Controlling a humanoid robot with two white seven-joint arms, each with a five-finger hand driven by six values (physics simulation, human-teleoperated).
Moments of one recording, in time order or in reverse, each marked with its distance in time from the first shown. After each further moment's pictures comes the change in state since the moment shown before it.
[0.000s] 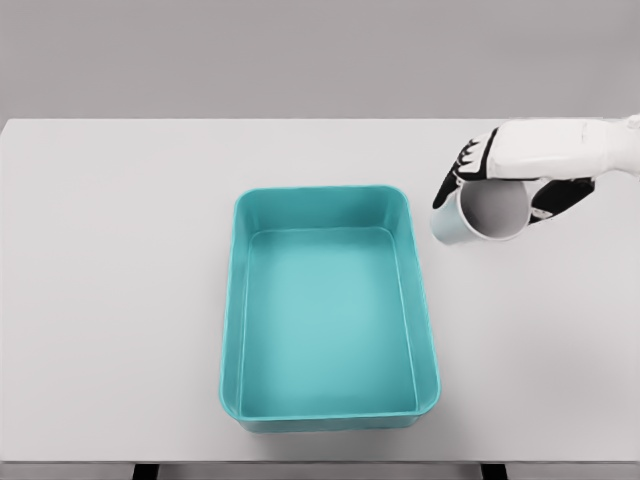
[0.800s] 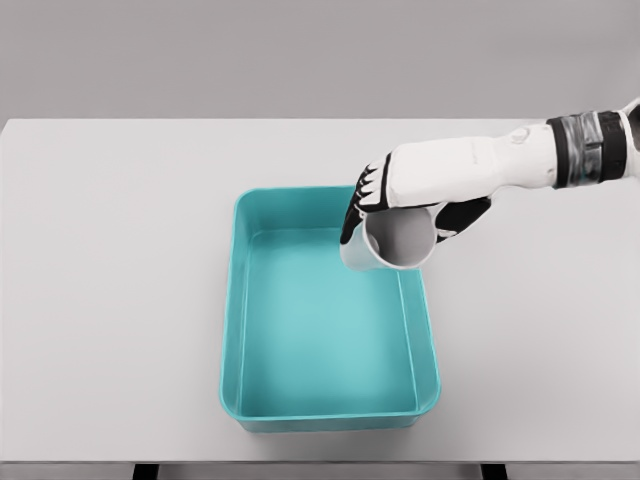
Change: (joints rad) left arm 0.000 0.000 0.000 0.000 0.000 0.000 0.000; right arm -0.029 0.224 0.057 -0.020 -0.005 0.000 0.000
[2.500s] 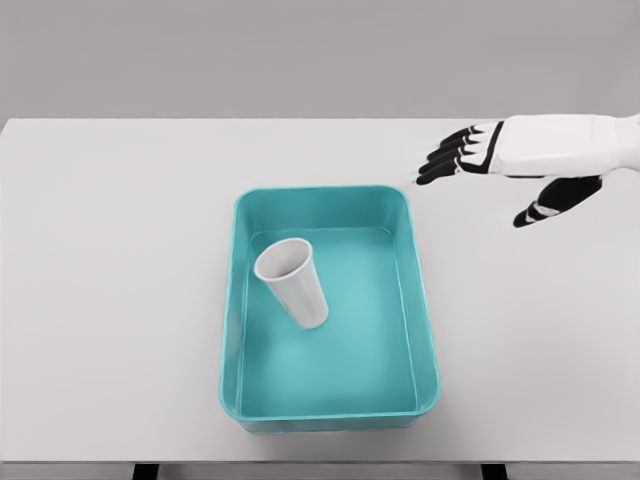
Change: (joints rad) left arm 0.000 0.000 0.000 0.000 0.000 0.000 0.000; right arm 0.043 -0.257 -0.094 -0.013 -0.004 0.008 0.002
